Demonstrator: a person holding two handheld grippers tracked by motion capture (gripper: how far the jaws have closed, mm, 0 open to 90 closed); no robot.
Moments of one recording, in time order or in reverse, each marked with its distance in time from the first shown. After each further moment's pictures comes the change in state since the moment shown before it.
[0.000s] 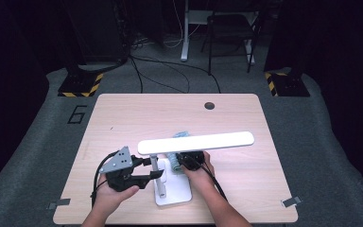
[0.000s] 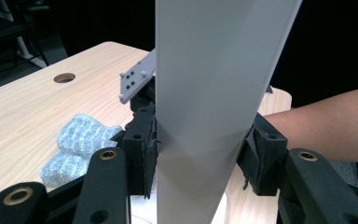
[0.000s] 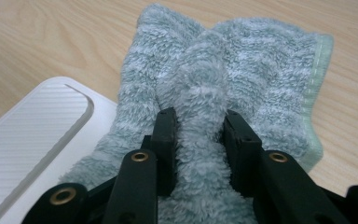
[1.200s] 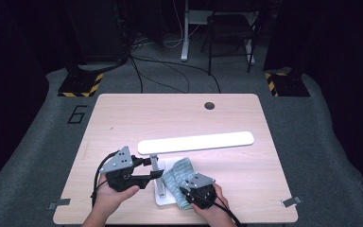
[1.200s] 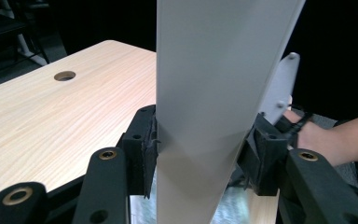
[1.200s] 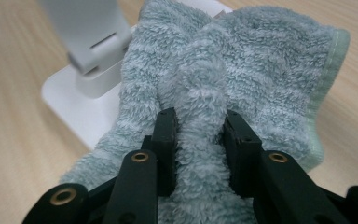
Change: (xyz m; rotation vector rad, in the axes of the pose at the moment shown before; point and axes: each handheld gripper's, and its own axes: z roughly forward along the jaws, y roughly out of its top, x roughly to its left) left arm 0.000 0.000 0.000 0.005 0.000 -0.014; right arm 0.045 -0.076 -0.083 -0.028 0.134 -0.170
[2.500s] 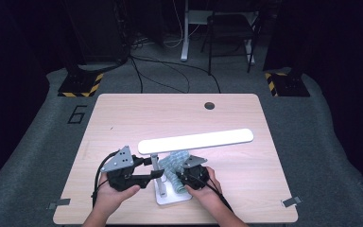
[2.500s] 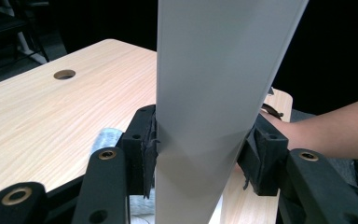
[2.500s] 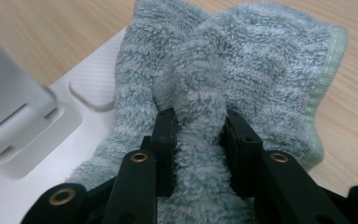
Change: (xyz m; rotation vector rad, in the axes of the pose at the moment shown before) left arm 0.001 0.000 0.002 0.004 -0.001 -0.007; right arm -0.032 0.036 0.038 0.049 -0.017 0.056
